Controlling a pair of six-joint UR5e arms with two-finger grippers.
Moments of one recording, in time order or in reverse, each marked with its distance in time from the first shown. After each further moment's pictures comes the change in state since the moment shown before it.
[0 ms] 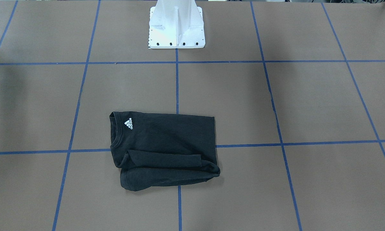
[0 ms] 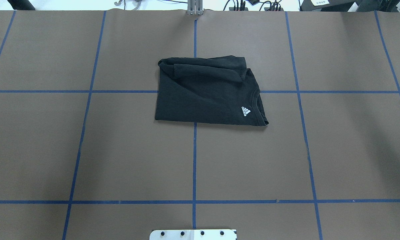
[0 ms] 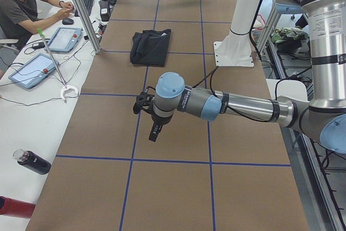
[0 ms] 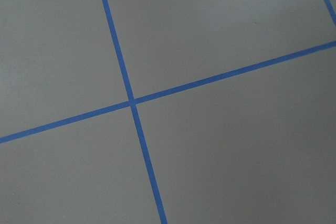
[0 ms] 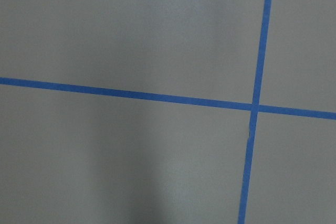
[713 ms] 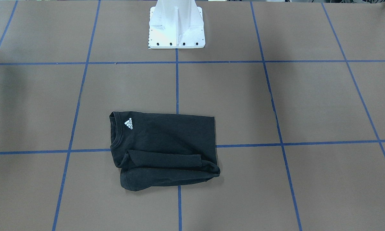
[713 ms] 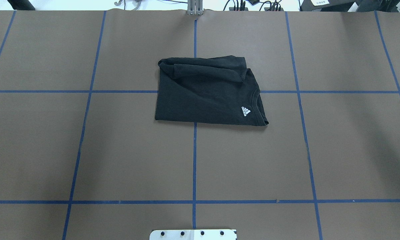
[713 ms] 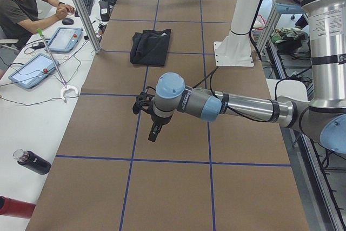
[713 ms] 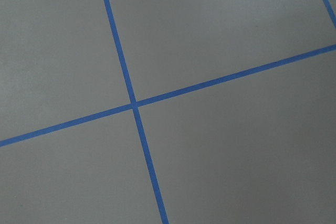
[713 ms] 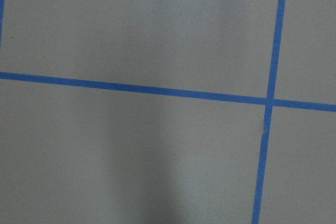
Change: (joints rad) left arm -0.002 -0.001 0.005 -0.008 0.000 -0.001; right arm 0.002 -0.010 0.004 0.001 0.045 0.001
